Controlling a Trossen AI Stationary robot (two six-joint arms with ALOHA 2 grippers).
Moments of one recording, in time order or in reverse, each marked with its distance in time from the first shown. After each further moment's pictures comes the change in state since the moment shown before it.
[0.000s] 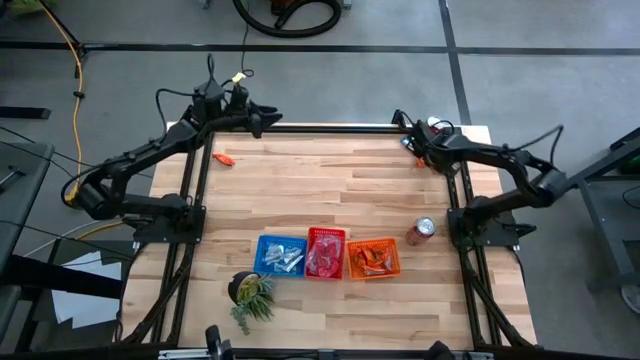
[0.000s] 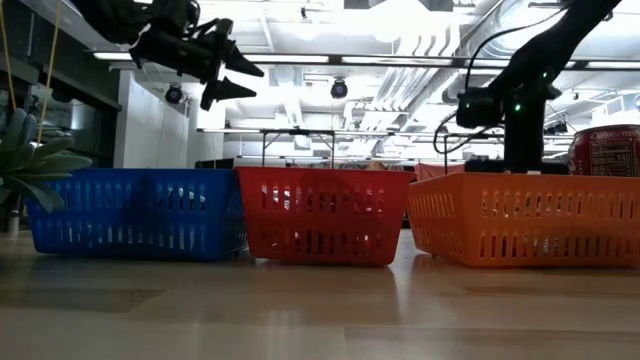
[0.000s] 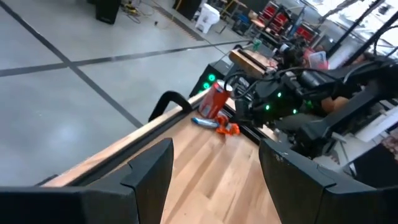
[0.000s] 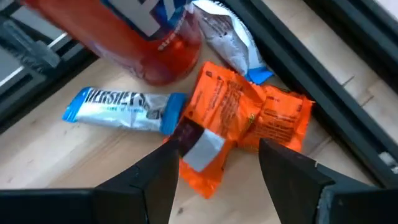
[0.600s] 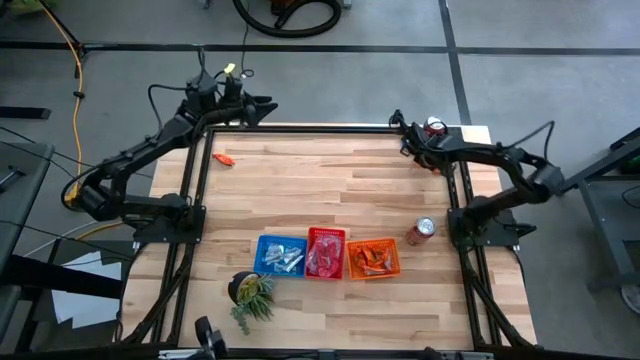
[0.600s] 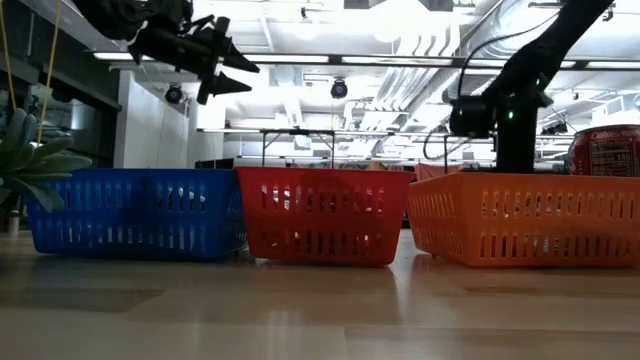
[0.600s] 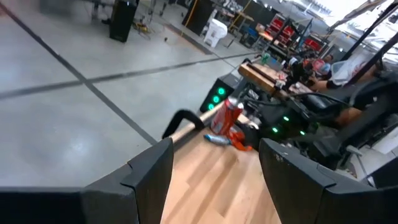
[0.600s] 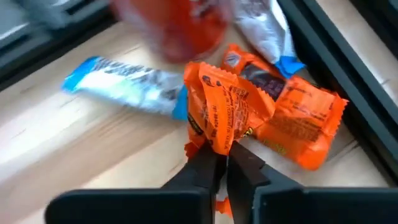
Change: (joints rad) left arm 0.064 -0.001 0.040 -0.001 0.004 0.024; right arm 0.031 0.066 0.002 0.056 -0.010 -0.092
